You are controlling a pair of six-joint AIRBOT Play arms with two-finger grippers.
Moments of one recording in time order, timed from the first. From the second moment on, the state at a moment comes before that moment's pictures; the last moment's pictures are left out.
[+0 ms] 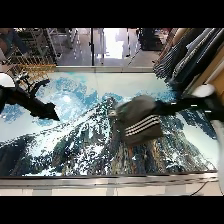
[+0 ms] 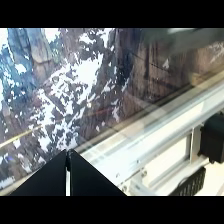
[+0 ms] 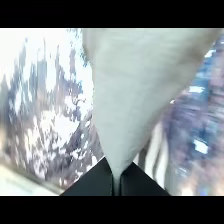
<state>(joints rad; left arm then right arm) 0.08 -1.55 1.72 1.02 -1.79 -1.35 -0.22 -1.38 1.49 -0.90 1.48 1.38</state>
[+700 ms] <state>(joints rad) 0.08 -1.55 1.72 1.02 -1.82 -1.29 -1.54 -1.11 1.00 -0.98 1.42 1.21</state>
